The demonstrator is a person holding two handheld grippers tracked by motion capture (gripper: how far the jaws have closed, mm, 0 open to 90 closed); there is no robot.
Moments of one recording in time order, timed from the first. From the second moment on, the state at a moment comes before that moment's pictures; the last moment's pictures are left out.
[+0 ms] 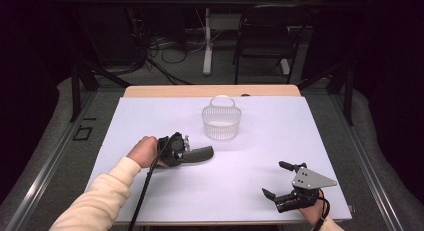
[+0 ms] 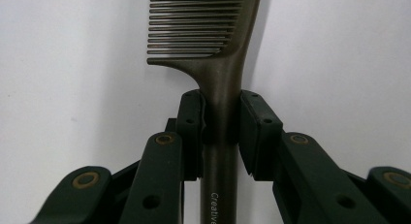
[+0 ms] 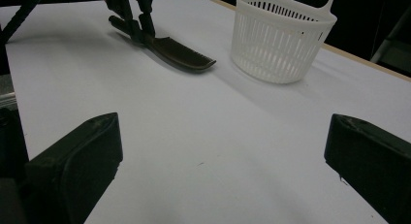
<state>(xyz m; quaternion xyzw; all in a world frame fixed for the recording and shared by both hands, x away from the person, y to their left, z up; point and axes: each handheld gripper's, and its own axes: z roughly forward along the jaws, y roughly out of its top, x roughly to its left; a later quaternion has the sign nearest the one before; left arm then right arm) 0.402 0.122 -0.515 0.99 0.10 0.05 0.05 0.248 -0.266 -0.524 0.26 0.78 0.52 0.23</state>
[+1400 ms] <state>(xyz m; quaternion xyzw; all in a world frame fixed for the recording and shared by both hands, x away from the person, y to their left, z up) 0.378 0.147 -0.495 0.96 0.18 0.06 0.18 0.249 -0.265 -0.524 0.26 0.78 0.51 0.23</state>
